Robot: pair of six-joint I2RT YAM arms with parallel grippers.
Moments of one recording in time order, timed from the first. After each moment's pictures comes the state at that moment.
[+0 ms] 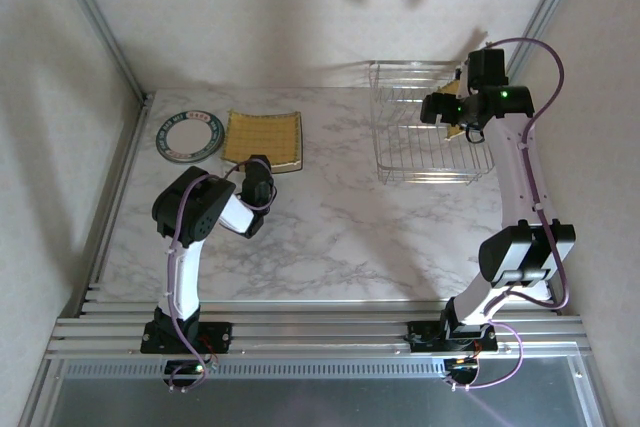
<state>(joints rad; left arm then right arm) -0.42 2.12 0.78 1.11 -0.54 -1.58 0.06 1.65 1.84 -1.09 0.00 0.15</state>
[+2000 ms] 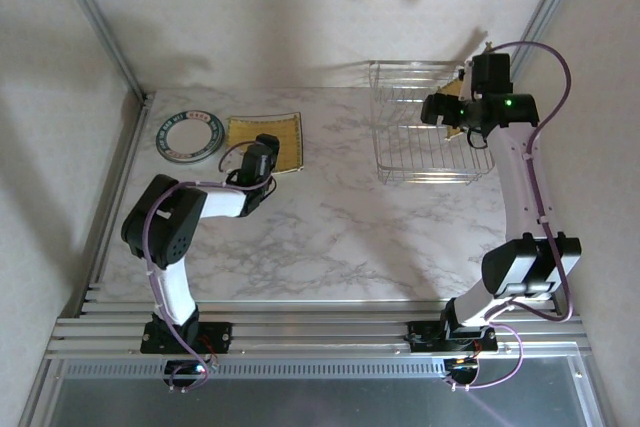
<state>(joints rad) -0.39 1.87 0.90 0.45 -0.32 -1.54 0.06 1.57 1.78 -1.04 -0.03 0.17</state>
